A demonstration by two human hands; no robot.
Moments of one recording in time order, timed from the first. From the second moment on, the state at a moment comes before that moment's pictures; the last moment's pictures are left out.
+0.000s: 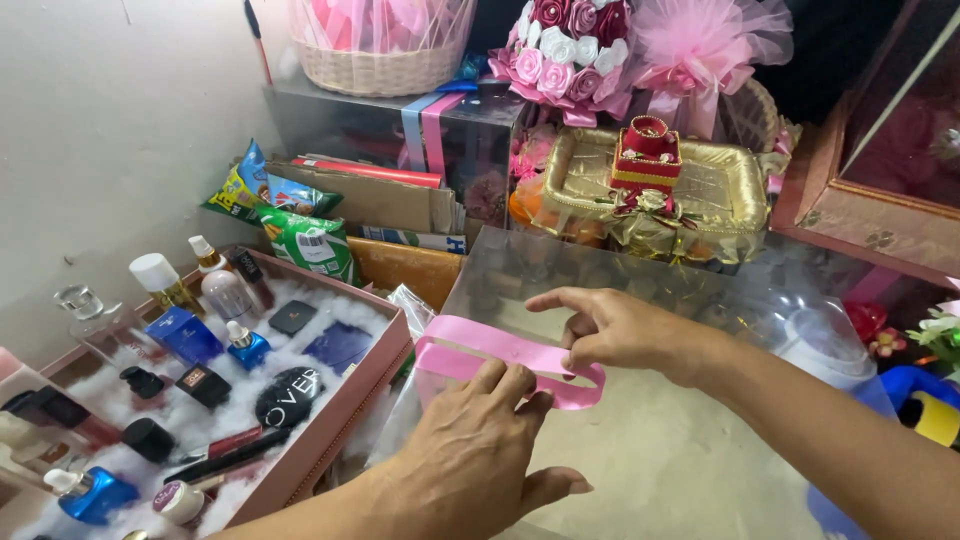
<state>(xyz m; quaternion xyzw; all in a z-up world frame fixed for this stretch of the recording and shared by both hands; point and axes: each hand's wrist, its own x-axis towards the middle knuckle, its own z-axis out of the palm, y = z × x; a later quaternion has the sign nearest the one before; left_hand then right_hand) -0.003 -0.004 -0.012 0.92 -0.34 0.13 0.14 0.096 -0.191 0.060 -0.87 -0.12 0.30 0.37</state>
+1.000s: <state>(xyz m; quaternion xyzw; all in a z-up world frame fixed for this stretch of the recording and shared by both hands) -0.001 -0.020 -0.005 0.93 -0.34 0.09 0.15 0.105 -0.267 0.034 -0.69 -0.26 0.34 0.58</state>
